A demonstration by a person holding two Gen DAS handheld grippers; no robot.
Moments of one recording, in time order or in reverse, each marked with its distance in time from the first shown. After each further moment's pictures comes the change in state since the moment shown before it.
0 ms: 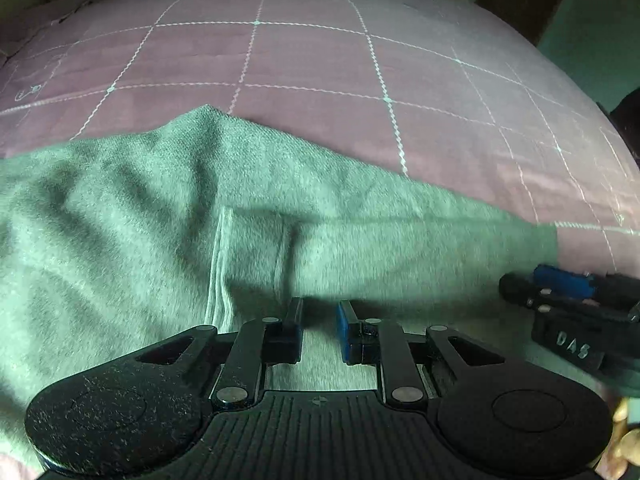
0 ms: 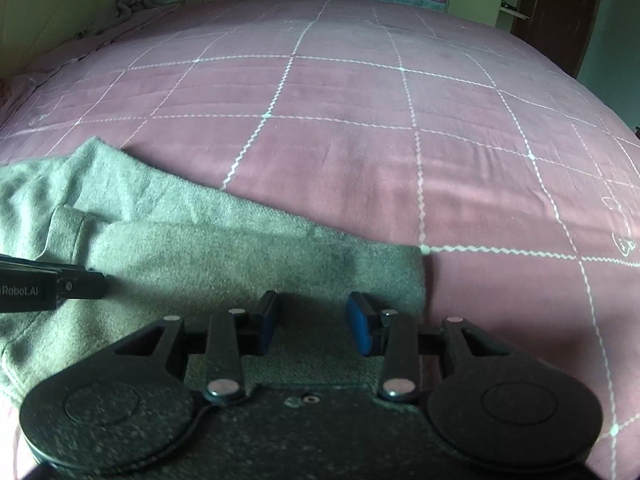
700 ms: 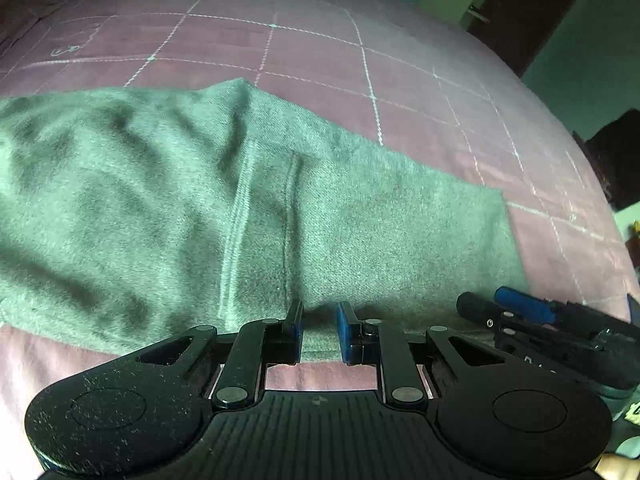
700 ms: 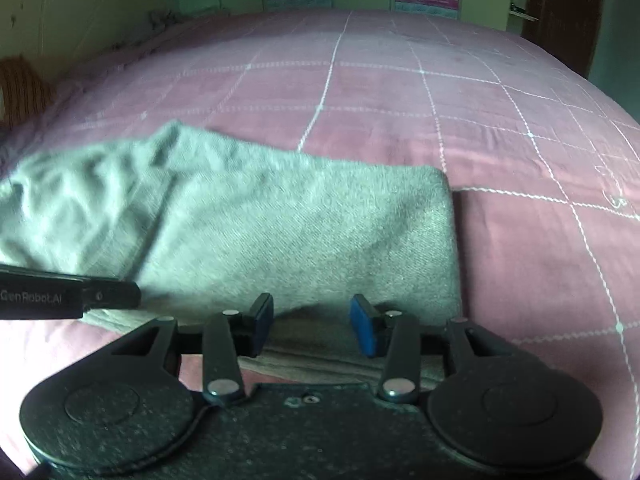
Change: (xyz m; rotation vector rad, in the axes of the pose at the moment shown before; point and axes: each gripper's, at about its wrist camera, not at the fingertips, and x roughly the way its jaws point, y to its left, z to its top) left arm -0.064 0.030 -0.059 -0.109 -0.047 -0.095; right arm -0.065 0.024 -0.056 0.035 -0.059 0.088
